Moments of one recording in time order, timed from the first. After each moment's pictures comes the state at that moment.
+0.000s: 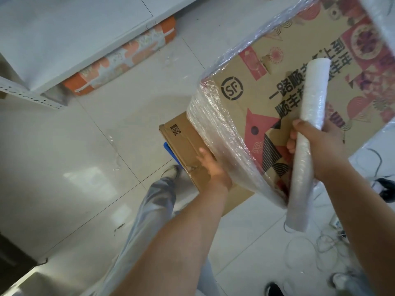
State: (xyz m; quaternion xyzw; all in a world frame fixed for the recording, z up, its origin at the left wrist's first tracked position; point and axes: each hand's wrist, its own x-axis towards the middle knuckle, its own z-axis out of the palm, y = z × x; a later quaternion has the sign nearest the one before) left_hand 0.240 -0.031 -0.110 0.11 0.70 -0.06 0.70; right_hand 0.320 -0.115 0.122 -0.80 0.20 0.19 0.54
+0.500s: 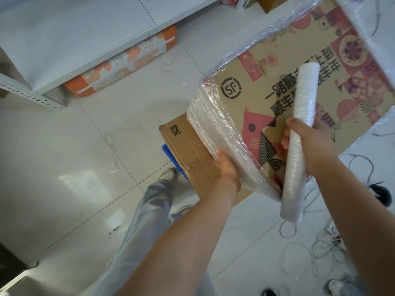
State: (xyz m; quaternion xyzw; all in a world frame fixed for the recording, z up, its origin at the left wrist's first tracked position) left_hand 0.240 -0.043 -0.057 0.23 0.60 -0.22 0.74; right_hand 0.318 -0.119 0.119 -0.82 0.20 0.17 0.51
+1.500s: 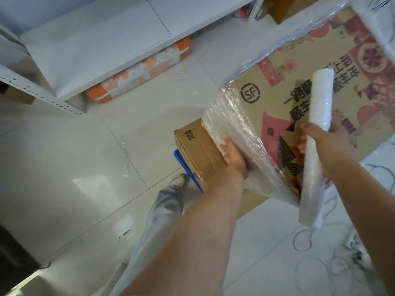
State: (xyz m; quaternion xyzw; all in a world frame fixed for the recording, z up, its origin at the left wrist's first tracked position) left_hand 0.269 -0.026 -0.121 0.24 0.54 -0.21 0.78; right_hand 0.317 -0.112 0.117 -0.85 0.18 0.15 0.47
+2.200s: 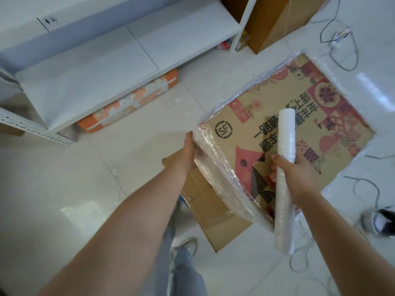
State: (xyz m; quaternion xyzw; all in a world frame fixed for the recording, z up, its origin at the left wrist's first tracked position) left_hand 0.323 0.111 0.008 0.42 0.45 -0.20 0.76; right_hand 0.320 -0.109 0.126 -0.83 0.20 0.17 0.49
